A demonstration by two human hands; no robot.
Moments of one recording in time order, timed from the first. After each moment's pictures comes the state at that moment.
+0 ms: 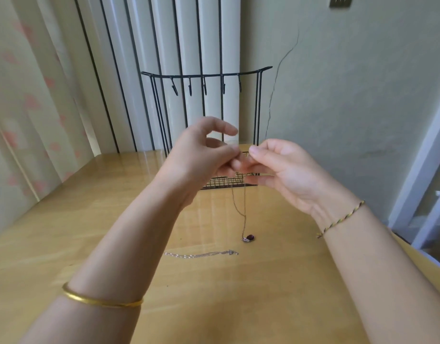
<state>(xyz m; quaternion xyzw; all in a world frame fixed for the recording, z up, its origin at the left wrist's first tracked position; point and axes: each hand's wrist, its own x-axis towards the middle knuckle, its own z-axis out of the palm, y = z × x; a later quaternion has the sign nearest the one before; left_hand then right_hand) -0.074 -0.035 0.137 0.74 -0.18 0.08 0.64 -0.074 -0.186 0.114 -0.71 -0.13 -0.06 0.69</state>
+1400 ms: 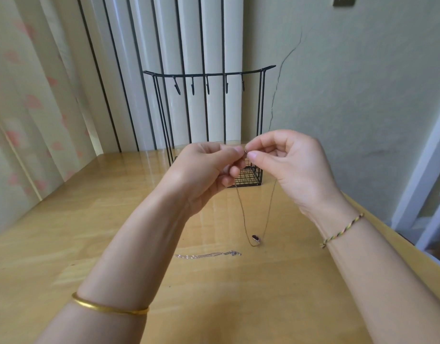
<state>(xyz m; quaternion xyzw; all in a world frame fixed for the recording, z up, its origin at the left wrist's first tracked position) -0.074 -0.038 0.129 0.66 -0.12 -0.04 0.74 -0.080 -0.180 0.113 -0.75 -0.17 -0.26 0.58</state>
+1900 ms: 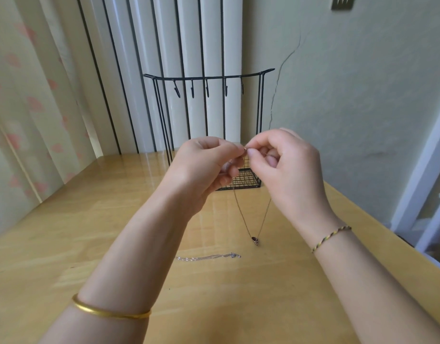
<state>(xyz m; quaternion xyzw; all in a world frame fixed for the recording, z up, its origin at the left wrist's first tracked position) -0.077 -0.042 0.134 0.67 -0.11 0.02 0.73 -0.079 -0.171 0.108 -0.78 -0.18 -0.46 0.38</state>
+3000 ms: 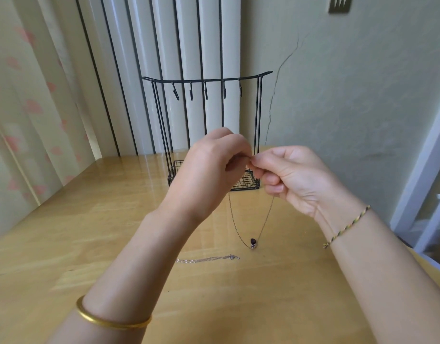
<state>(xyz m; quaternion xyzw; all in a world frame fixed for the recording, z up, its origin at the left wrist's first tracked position) -0.064 -0.038 0.118 0.80 -0.35 0.39 0.29 -0.079 -0.186 0.122 -0.65 -0.07 -0.05 0.75</state>
